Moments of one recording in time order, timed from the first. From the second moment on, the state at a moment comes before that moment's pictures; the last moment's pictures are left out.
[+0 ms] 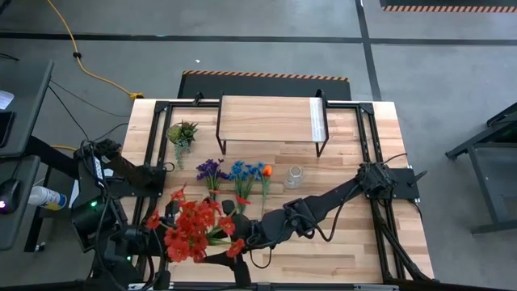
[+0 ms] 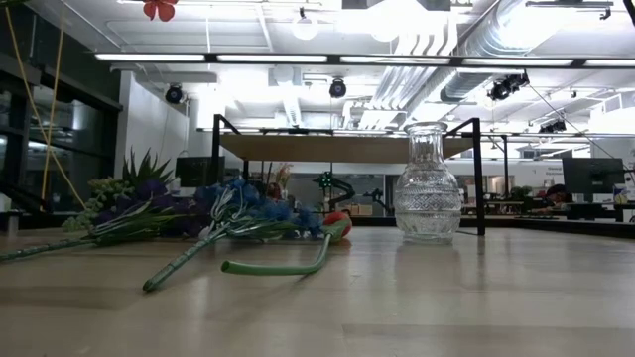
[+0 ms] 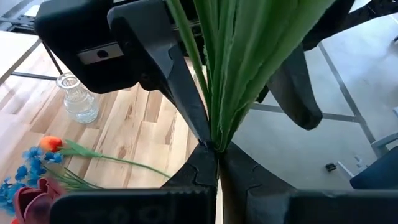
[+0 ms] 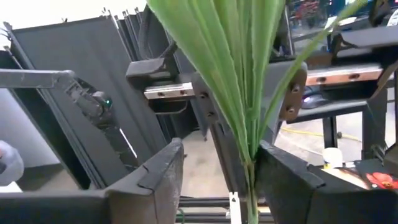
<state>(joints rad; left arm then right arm) -1.02 1.61 2.00 -1.16 -0.80 -0.81 0.50 2.16 2.23 -0.01 0.19 0.31</state>
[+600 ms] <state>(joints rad) -1.26 1.60 2.00 -1.22 -1.03 -0.98 0.51 2.16 2.23 -0.09 0.20 0.33</state>
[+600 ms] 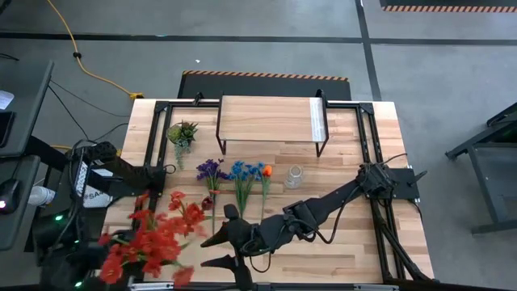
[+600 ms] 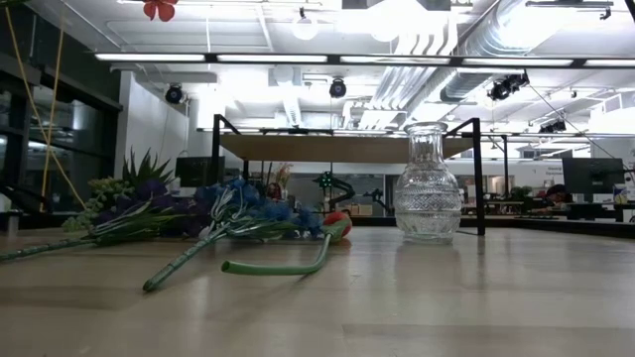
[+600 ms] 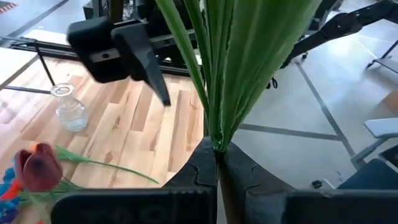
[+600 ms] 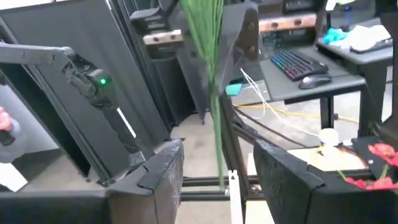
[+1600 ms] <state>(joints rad) -1.25 1.60 1.88 -1.57 -1.26 -1.31 0.42 2.07 2.23 -0.26 0.17 0.22</state>
